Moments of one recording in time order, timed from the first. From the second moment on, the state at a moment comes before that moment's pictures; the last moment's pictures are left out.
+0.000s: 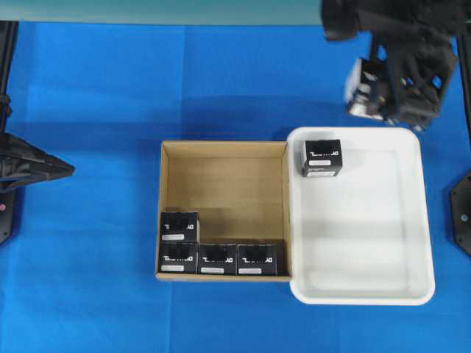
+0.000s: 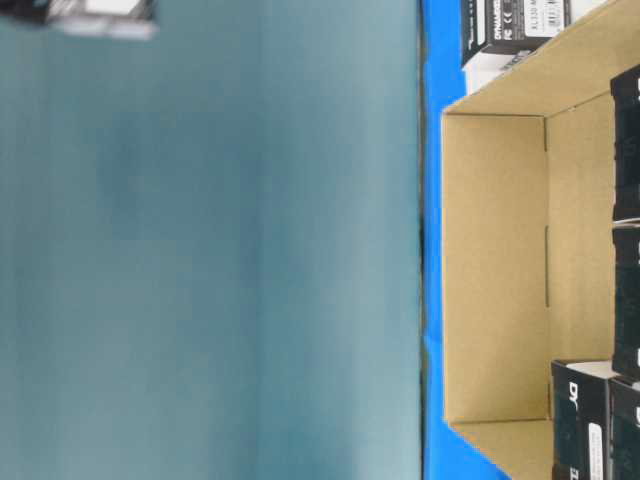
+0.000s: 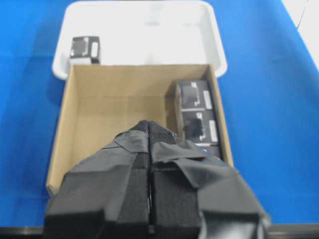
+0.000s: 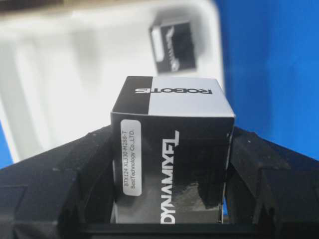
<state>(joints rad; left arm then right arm) -0.02 -1.05 1.00 0.01 0.30 -0.01 -0.39 -0.30 0.20 0.13 1.44 -0.27</state>
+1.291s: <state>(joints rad) -0.02 -1.07 1.00 0.01 0.30 -0.01 -0.34 -0.24 0.85 0.11 0.77 -0.45</state>
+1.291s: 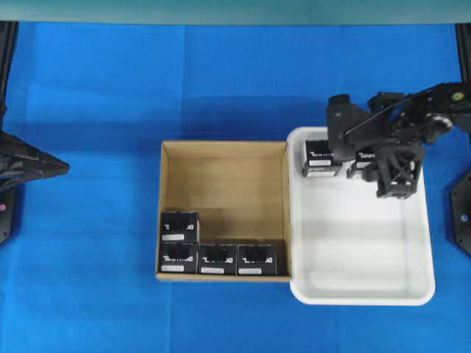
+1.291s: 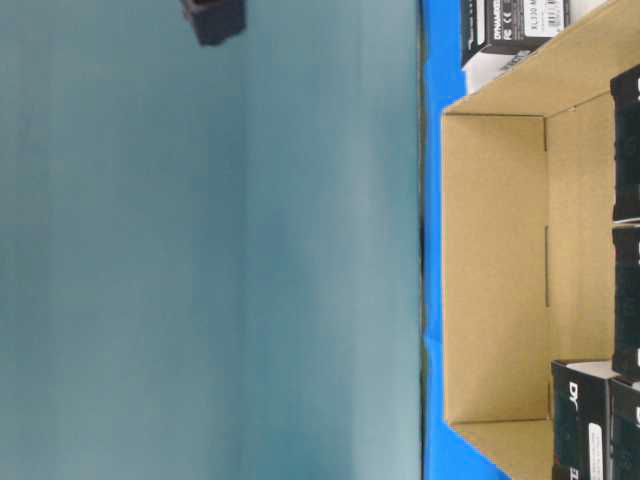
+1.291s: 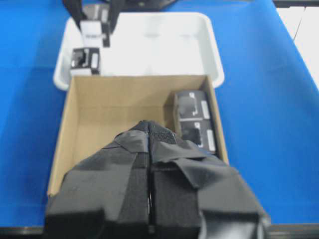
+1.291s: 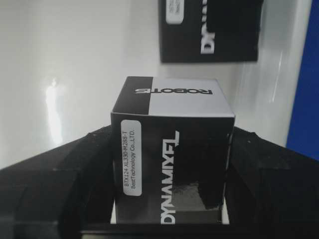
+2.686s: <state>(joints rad) -0.02 -1.06 0.99 0.02 0.30 -0.02 -0.38 -0.13 0.85 0.06 0.66 -0.44</state>
